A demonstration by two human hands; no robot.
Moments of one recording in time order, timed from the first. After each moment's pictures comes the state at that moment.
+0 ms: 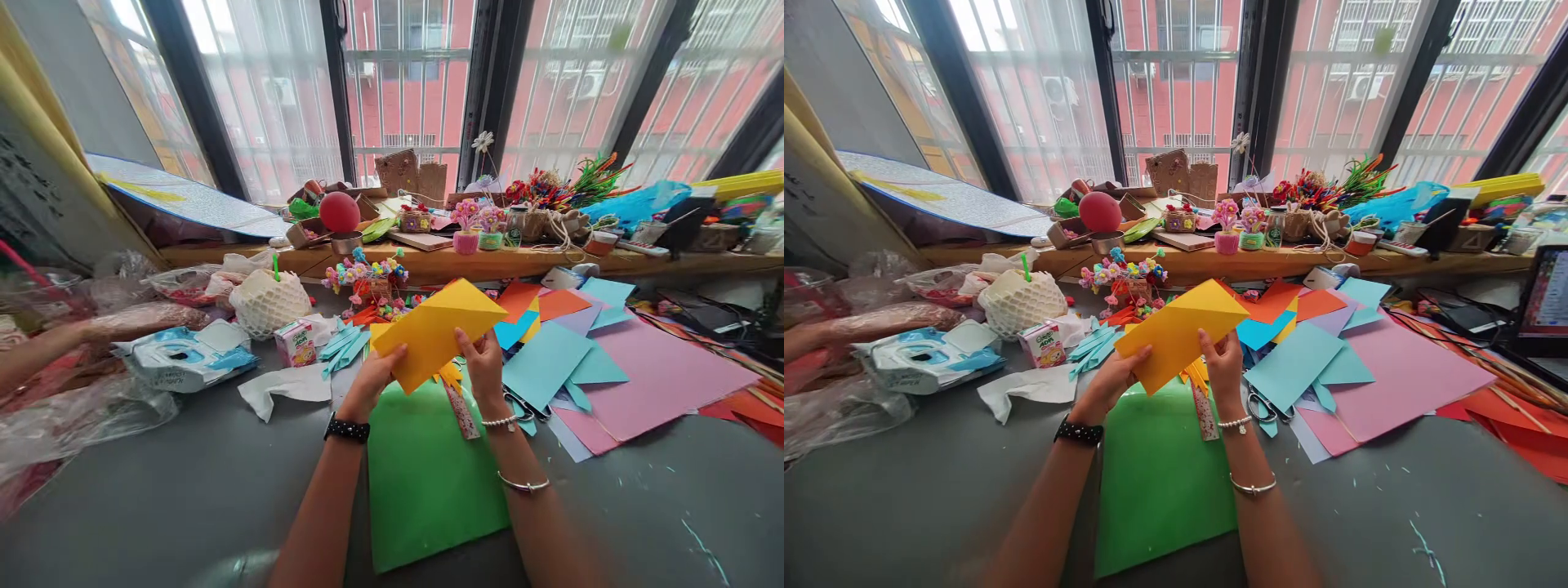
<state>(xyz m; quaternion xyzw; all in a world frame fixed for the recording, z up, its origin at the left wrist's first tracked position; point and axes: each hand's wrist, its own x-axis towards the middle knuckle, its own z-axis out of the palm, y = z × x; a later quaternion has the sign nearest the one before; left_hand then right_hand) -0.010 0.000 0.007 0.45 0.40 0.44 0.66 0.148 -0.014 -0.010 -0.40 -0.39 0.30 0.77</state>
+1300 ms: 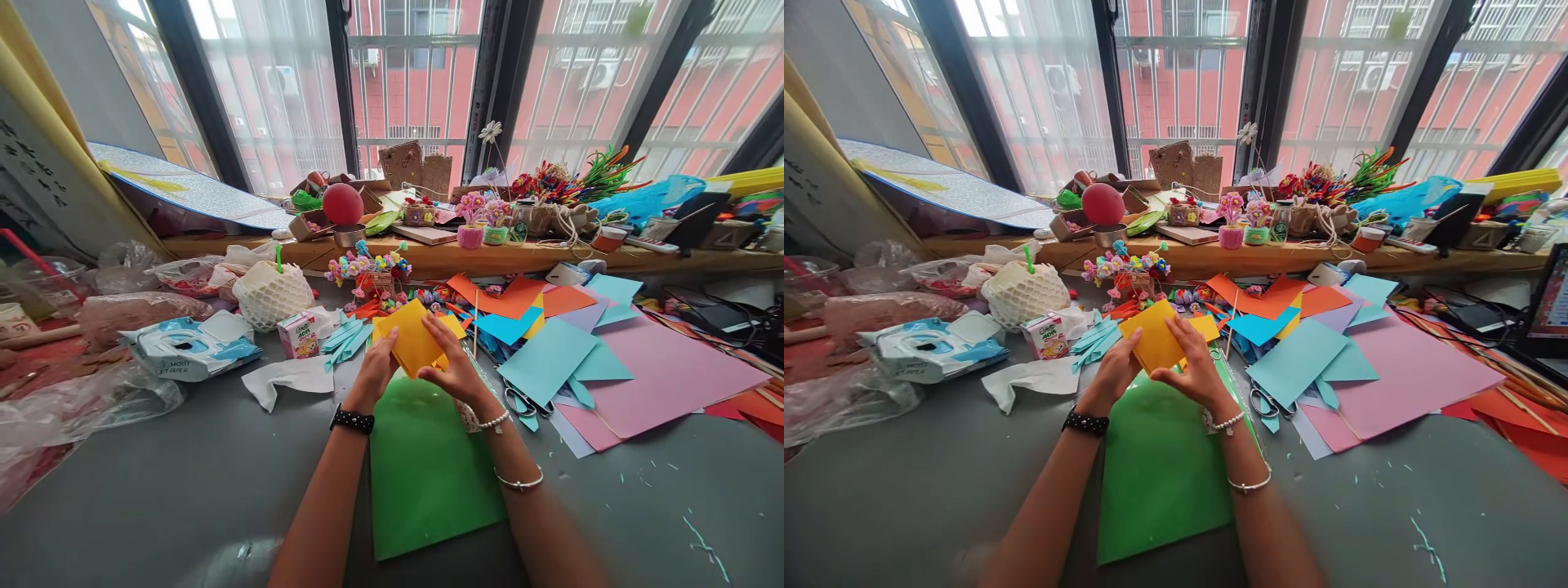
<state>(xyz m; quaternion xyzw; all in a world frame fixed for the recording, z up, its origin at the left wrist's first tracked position) -0.003 0.007 -0.001 0.38 0.33 0.53 0.68 0.138 -0.023 -0.012 -0.42 -0.76 0.14 0.47</state>
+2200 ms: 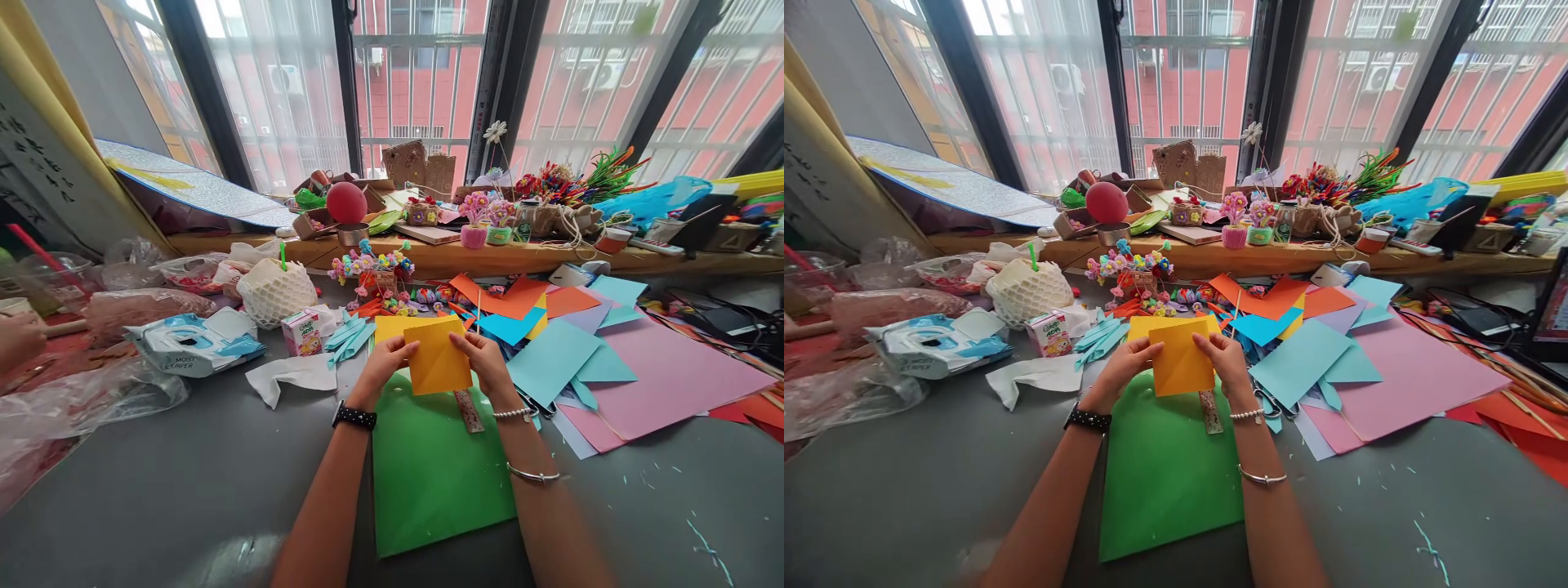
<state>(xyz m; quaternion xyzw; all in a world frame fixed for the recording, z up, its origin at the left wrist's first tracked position) -0.010 0.010 -0.006 0.51 0.38 0.42 0.65 0.158 -0.017 -0.012 -0.46 -0.42 0.51 0.60</state>
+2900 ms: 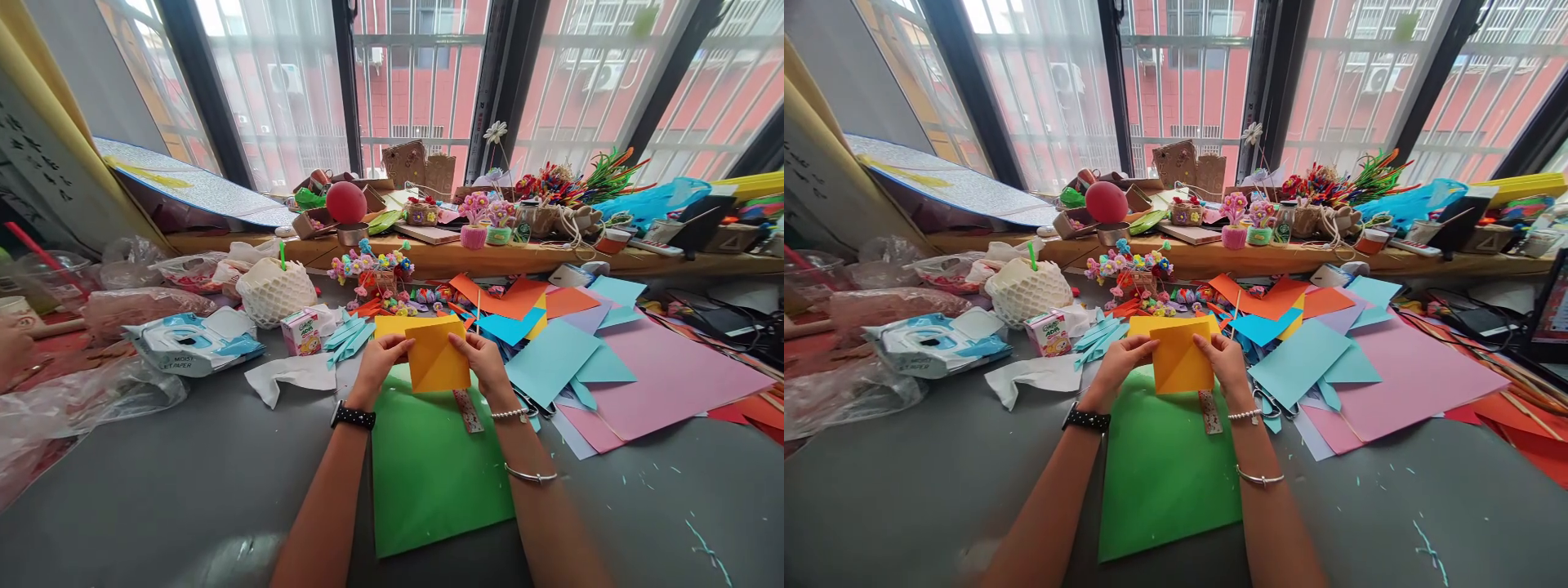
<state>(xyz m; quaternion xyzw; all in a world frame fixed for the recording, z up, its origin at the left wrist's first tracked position) -0.012 0.011 -0.005 0.49 0.42 0.48 0.60 0.157 -0.015 -0.015 -0.47 -0.41 0.48 0.61</state>
